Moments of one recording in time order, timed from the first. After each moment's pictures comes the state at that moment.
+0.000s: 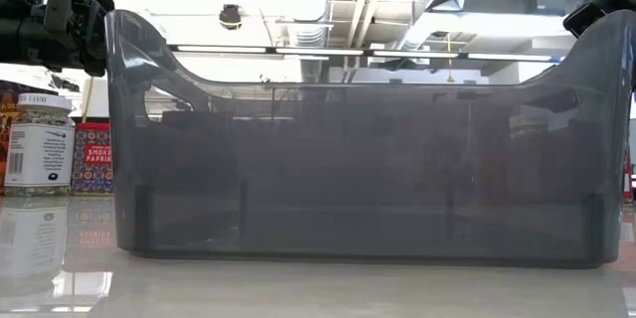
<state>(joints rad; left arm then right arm) 0.14 0.02 0.01 0.04 -0.10 -0.06 0.04 0.00 0.12 -0.42 0.00 0.08</state>
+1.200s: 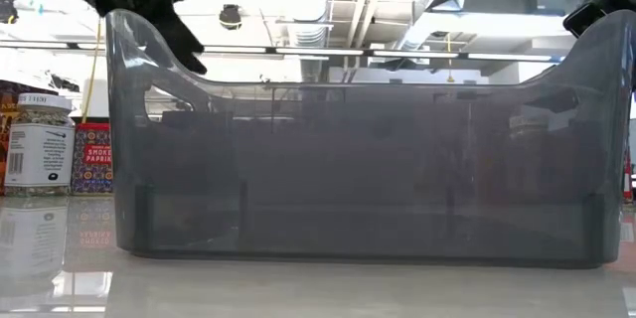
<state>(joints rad) 0.18 0.81 0.67 -0.42 -0.05 -0.11 0.04 0.00 0.12 -0.42 0.00 0.08</state>
